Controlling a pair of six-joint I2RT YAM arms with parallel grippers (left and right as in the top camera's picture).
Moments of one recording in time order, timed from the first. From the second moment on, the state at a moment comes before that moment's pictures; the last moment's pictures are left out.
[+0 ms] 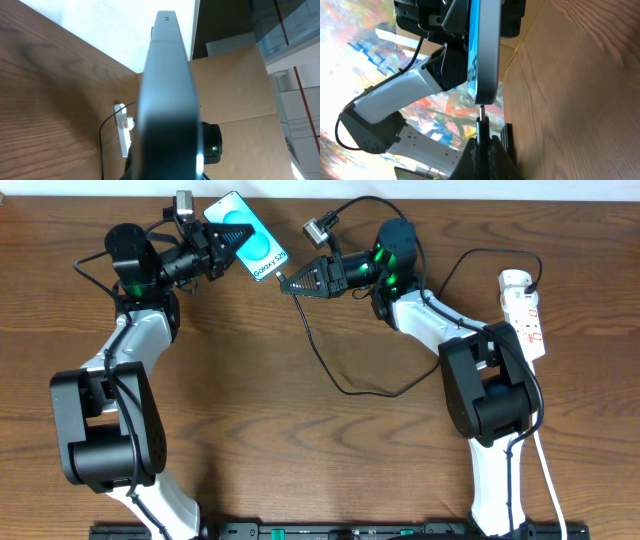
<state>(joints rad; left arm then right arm) 0.13 1.90 1.17 0.76 1.17 -1.35 0.39 2.25 1.53 0.88 -1.45 1.36</state>
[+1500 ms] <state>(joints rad) 0.11 1.90 1.17 0.76 1.17 -1.34 0.40 2.25 1.53 0.92 -1.45 1.39</state>
